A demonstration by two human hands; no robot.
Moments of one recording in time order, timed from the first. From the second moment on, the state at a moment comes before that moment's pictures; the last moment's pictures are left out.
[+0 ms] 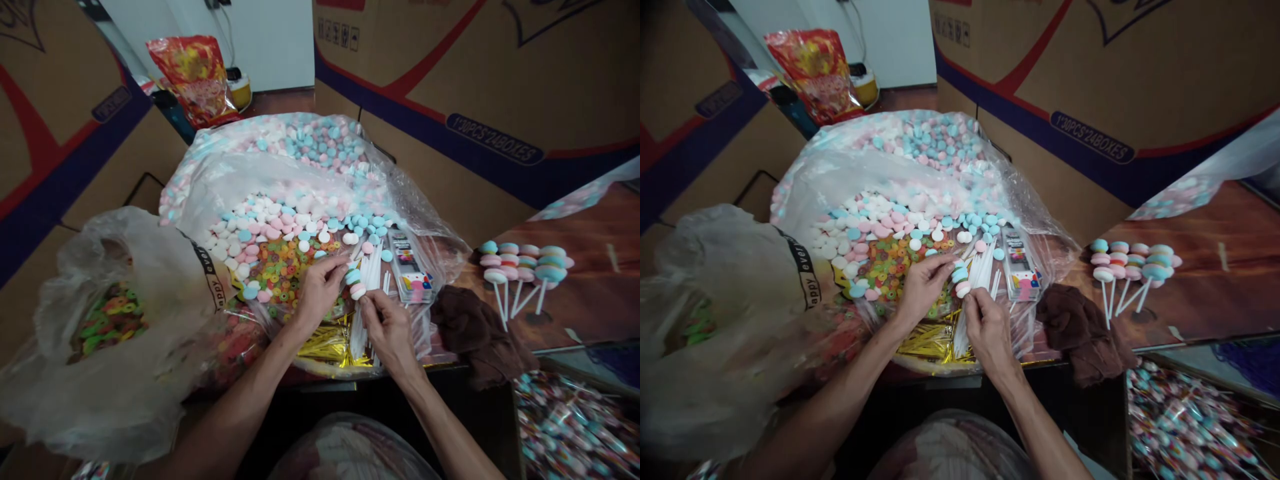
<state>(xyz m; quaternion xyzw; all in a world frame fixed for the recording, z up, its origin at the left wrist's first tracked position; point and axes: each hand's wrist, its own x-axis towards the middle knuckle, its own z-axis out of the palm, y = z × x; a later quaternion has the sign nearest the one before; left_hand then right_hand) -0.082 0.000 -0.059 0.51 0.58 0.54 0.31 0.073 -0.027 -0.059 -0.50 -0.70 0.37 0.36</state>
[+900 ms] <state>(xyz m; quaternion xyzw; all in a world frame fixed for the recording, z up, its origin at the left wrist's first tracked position) -0.092 0.007 -0.027 0.42 0.59 0.55 0.42 0.206 0.008 -0.036 -0.68 -0.55 0.13 0.47</state>
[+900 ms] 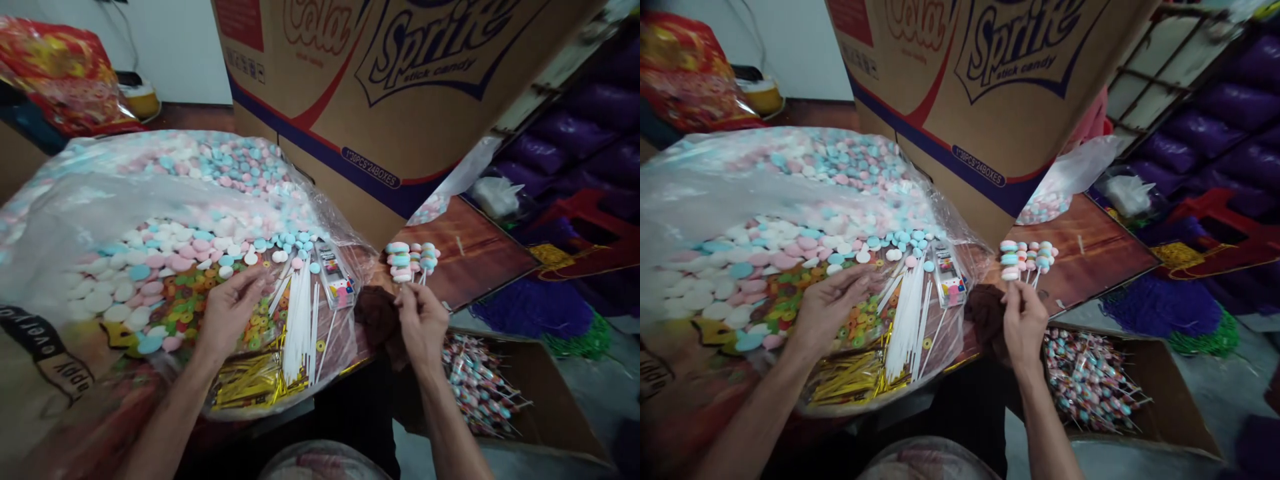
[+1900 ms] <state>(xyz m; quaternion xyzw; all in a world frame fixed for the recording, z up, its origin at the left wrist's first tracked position) -0.096 0.081 -0.040 0.74 0.64 0.17 0.09 0.093 -0.032 -0.041 -0.60 -0.79 0.00 0.08</state>
